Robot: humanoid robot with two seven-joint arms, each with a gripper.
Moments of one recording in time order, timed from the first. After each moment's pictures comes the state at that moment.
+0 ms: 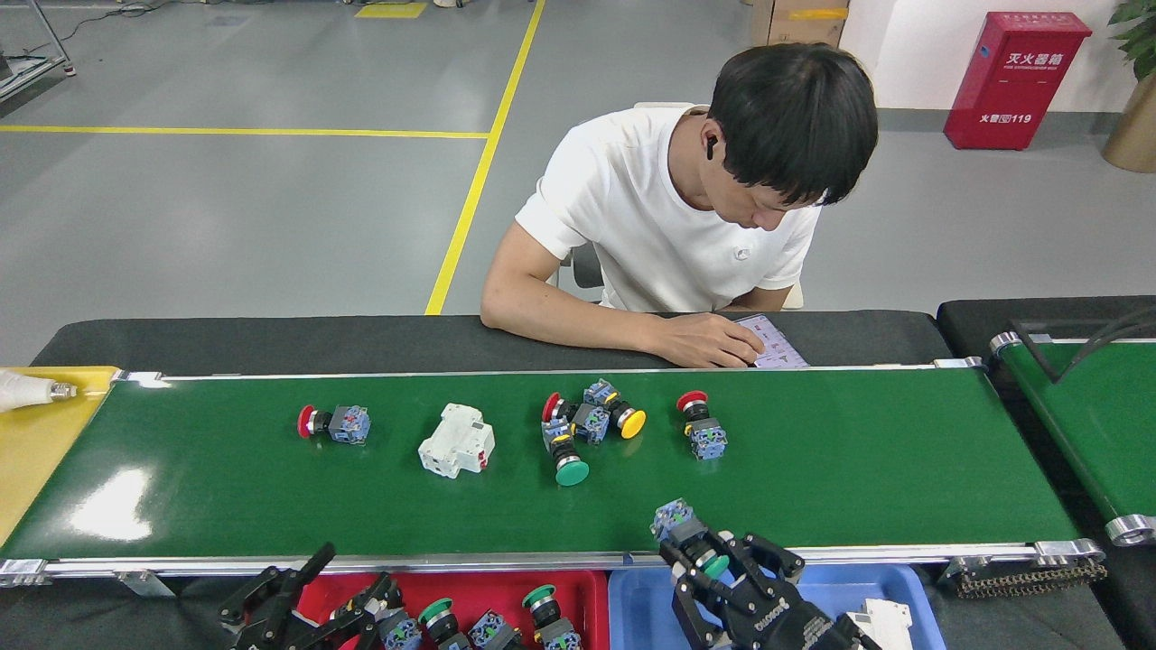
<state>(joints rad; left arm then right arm) 0.27 0.14 0.22 -1.76 -1.46 -0.53 -0.08 0.11 -0.17 0.32 -1.75 1.08 -0.50 0.16</state>
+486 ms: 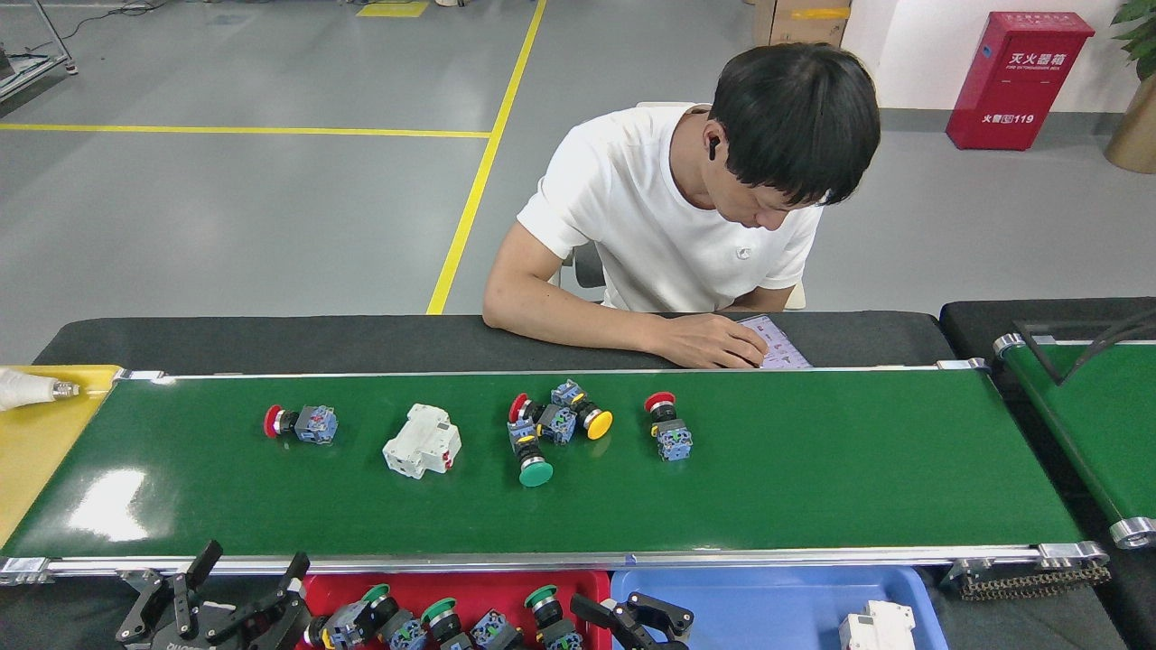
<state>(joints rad) 0.17 0.06 0.34 -1.70 -1.49 -0.48 -0.13 0.12 -0.01 0.37 -1.73 1.13 -0.64 0.25</state>
